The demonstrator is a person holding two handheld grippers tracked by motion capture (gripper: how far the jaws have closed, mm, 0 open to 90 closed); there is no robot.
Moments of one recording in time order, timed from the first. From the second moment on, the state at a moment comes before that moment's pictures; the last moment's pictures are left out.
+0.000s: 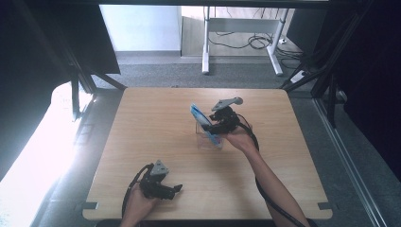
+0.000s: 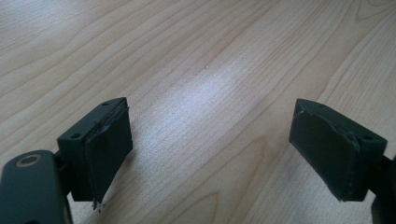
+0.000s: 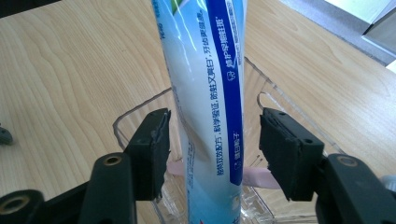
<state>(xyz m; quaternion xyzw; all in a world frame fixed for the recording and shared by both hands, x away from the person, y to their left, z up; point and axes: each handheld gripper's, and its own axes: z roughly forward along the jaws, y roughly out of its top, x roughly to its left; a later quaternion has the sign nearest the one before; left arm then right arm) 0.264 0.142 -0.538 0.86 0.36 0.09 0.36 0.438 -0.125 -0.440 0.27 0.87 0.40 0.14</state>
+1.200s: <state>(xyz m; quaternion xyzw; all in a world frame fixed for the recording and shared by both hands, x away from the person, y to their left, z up) 0.264 0.143 -0.536 0.85 0.36 0.08 0.38 0.407 -0.139 -0.430 0.25 0.88 0.40 0.11</state>
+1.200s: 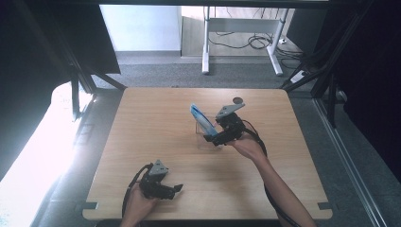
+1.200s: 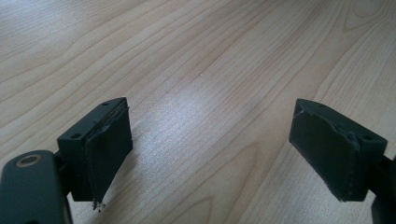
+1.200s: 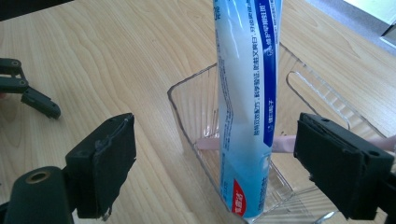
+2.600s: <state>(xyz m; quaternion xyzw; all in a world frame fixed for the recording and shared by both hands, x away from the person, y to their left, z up) 0.264 0.142 -0.536 0.85 0.36 0.08 0.38 0.356 -0.204 -0.440 0.28 0.87 0.39 0.12</state>
